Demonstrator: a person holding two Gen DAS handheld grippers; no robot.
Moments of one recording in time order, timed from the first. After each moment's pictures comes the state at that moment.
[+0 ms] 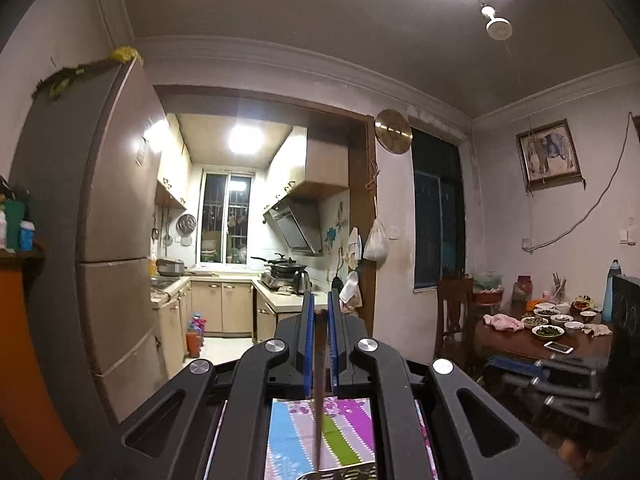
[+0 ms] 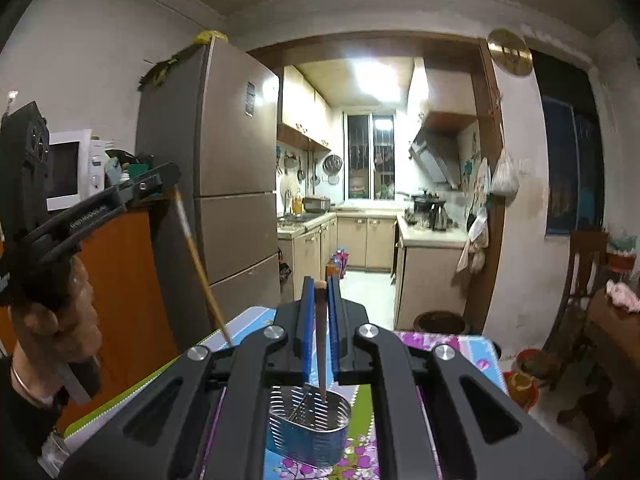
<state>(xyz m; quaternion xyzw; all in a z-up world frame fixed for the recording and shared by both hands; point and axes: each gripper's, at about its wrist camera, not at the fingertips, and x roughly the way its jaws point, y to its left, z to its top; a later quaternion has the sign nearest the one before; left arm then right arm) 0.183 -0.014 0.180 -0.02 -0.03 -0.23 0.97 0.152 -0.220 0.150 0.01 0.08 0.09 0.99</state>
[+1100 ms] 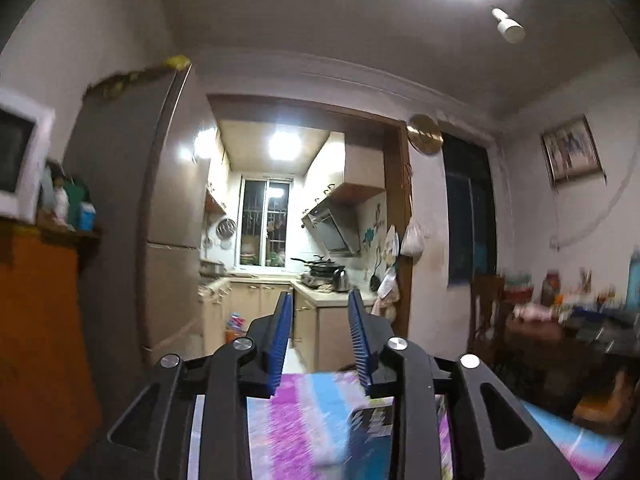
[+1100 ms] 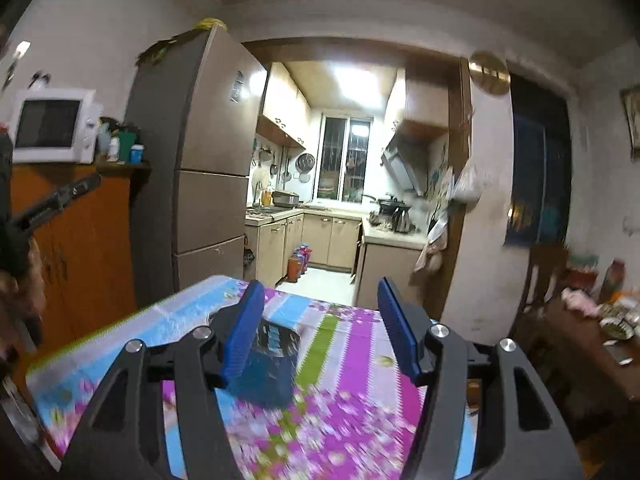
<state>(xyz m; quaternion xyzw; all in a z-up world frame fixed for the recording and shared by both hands) 0.089 0.079 0.097 0.00 -0.05 -0.16 0.99 0.033 -0.239 0.092 -0.06 0.07 0.03 1.00</state>
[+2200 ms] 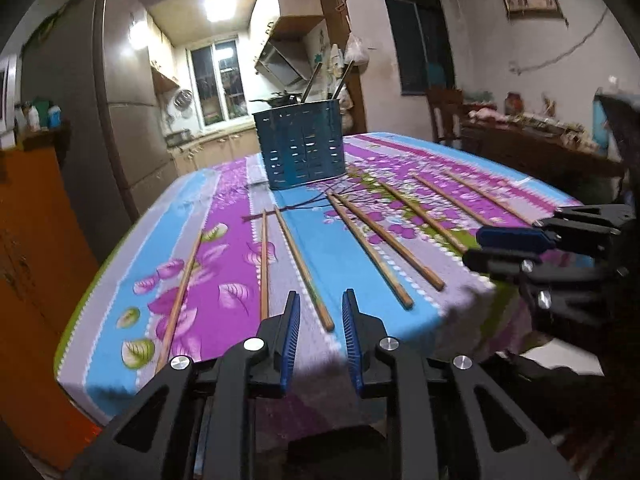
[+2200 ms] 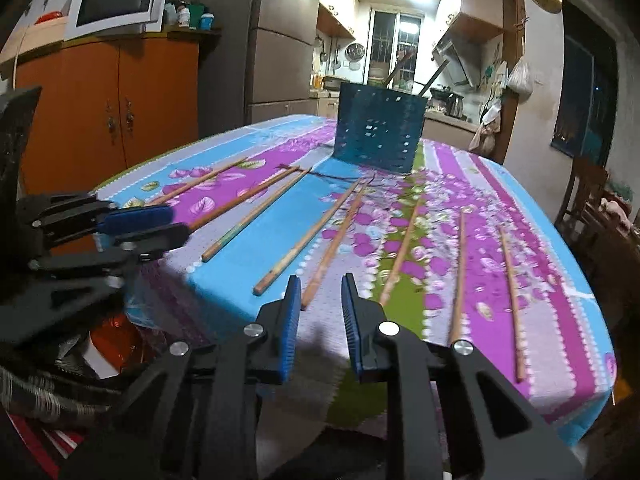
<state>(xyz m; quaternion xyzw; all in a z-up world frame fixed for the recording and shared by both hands) -0.068 0.010 -0.141 0.14 0.23 -0.18 0.95 -0.071 -0.121 -0.119 -0.07 0.27 0.09 0.96</state>
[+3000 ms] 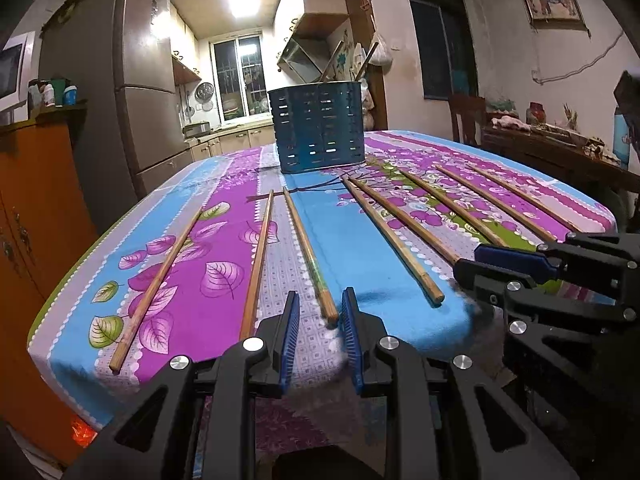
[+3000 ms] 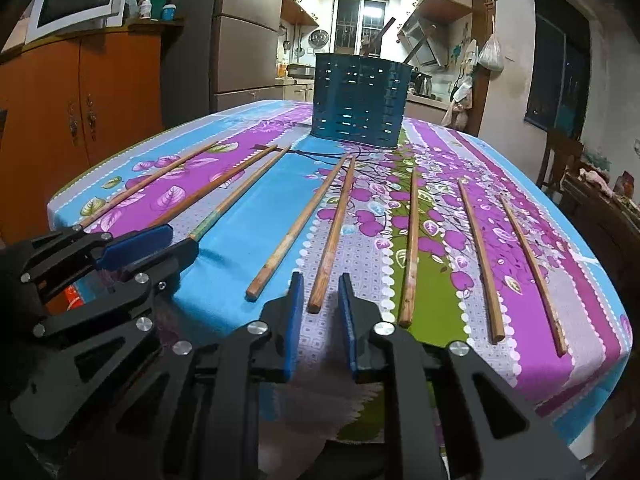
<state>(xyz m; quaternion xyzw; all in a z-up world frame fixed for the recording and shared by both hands) -0.048 0.009 -0.175 0.10 0.22 -0.16 0.96 -0.049 -0.104 -0.144 -0.04 0.29 0.03 0.96</state>
